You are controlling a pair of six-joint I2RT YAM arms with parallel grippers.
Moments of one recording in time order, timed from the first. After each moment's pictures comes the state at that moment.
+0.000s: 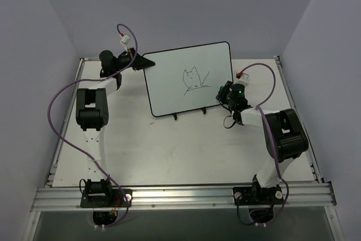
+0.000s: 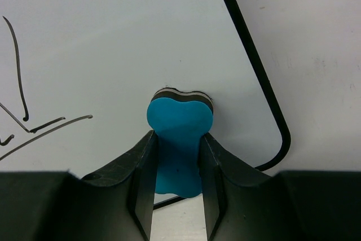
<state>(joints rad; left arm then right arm) -0.03 2.39 1.76 0.96 1.21 -1.07 0.24 1.74 0.78 0.54 0.17 0.50</state>
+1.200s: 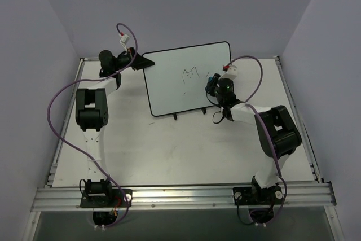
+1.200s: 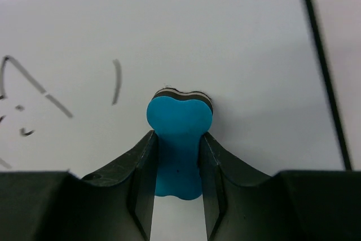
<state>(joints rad) -0.03 2.38 1.76 0.99 1.22 -1.08 0.37 1.80 0.92 0.57 0.26 0.45</state>
